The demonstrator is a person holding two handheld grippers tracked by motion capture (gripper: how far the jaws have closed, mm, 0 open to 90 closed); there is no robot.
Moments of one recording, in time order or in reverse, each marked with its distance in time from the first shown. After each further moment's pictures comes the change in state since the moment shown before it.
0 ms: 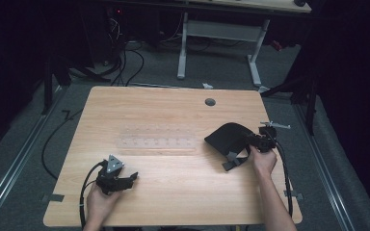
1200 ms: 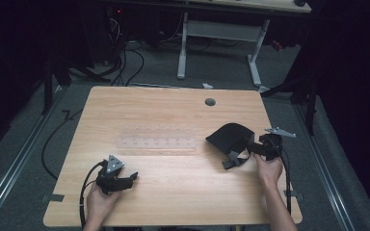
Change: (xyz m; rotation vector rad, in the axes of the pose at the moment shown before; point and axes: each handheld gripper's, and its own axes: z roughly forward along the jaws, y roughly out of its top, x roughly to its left) left arm 0.000 0.000 0.000 0.000 -0.001 -0.002; right arm 0.008 -0.014 -0.029 -0.054 -0.137 -0.090
